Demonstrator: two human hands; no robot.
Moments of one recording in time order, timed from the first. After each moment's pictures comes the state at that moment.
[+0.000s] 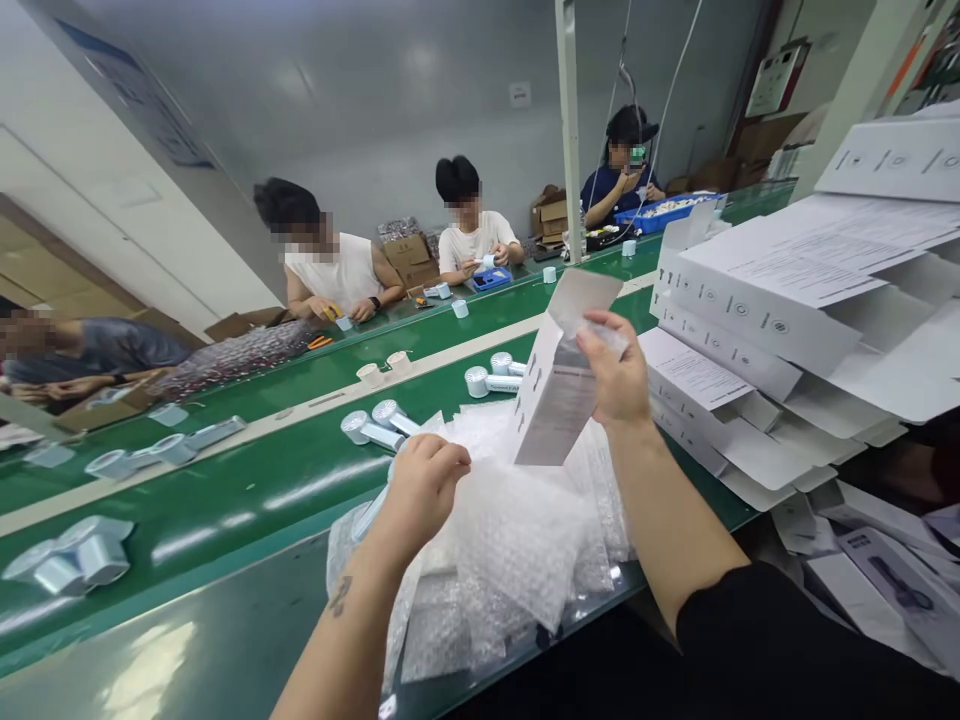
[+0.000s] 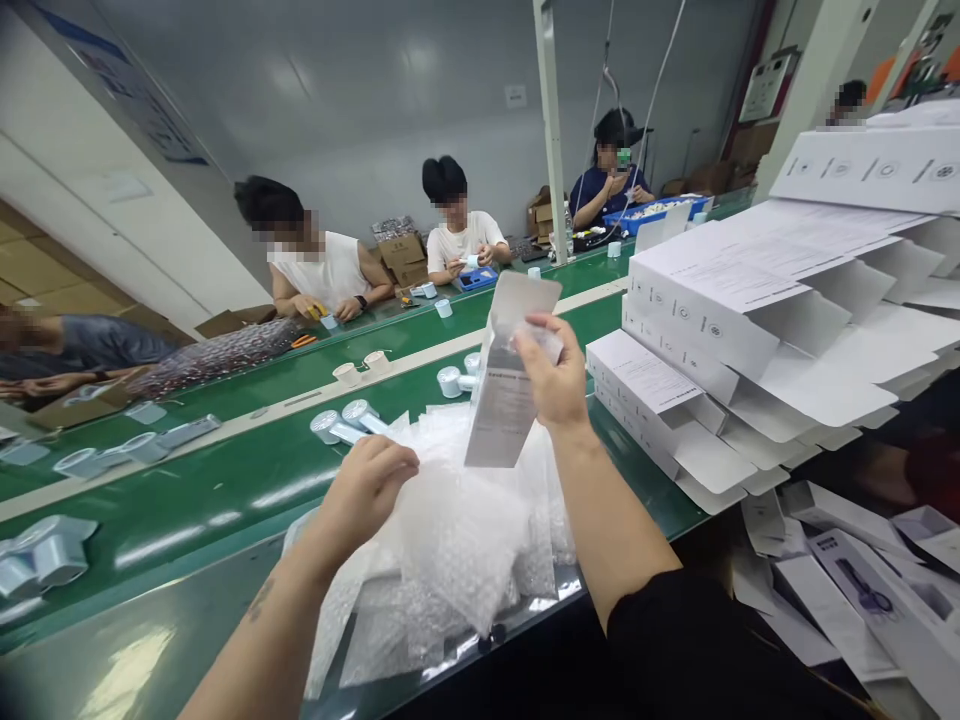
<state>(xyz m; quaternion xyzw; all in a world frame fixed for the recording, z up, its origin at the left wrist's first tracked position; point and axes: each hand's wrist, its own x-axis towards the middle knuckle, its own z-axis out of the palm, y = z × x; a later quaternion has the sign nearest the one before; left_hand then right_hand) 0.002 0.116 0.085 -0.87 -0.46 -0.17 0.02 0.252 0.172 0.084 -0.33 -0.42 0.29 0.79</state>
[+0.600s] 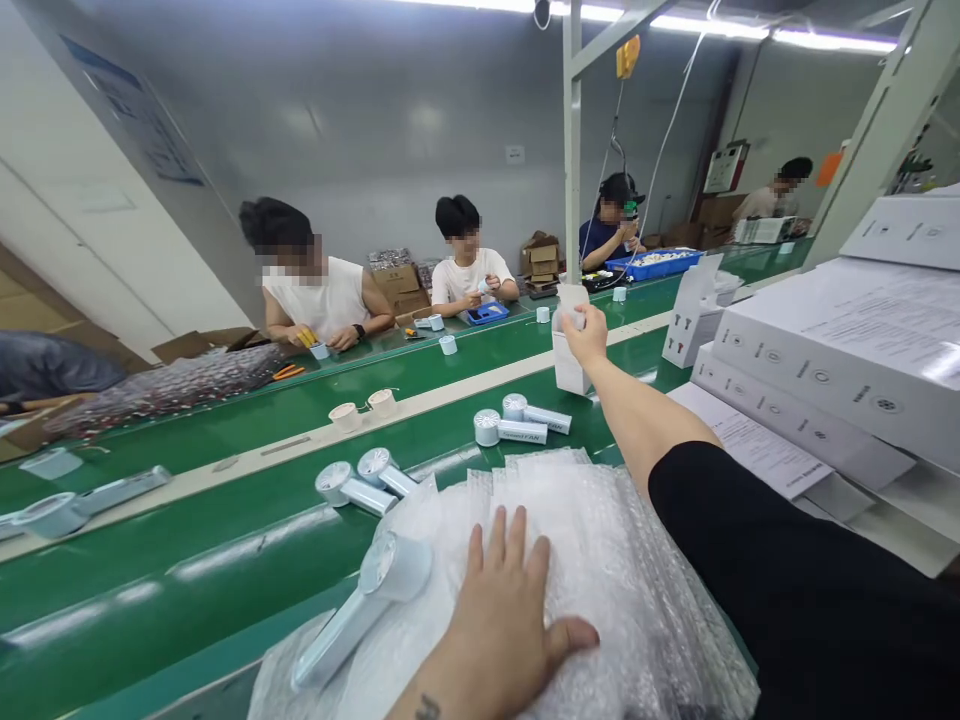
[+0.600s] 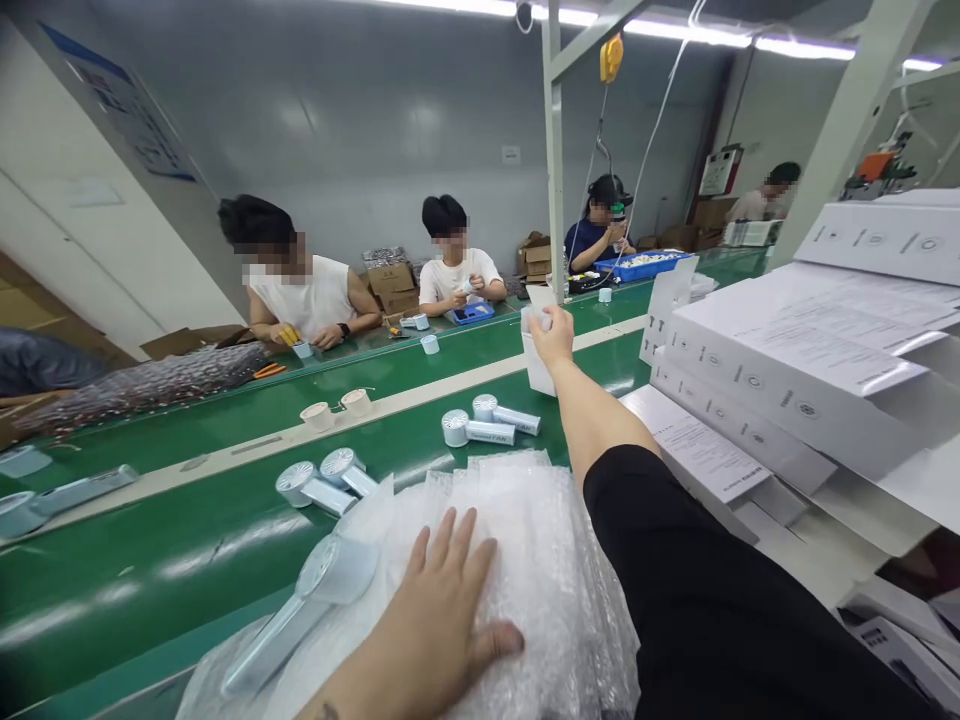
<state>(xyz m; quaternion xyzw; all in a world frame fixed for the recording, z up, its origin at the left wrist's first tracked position) 0.042 0.137 0.037 -0.87 -0.47 0.08 -0.12 0.301 0.419 0.067 -0.63 -0.50 -0.05 0.59</state>
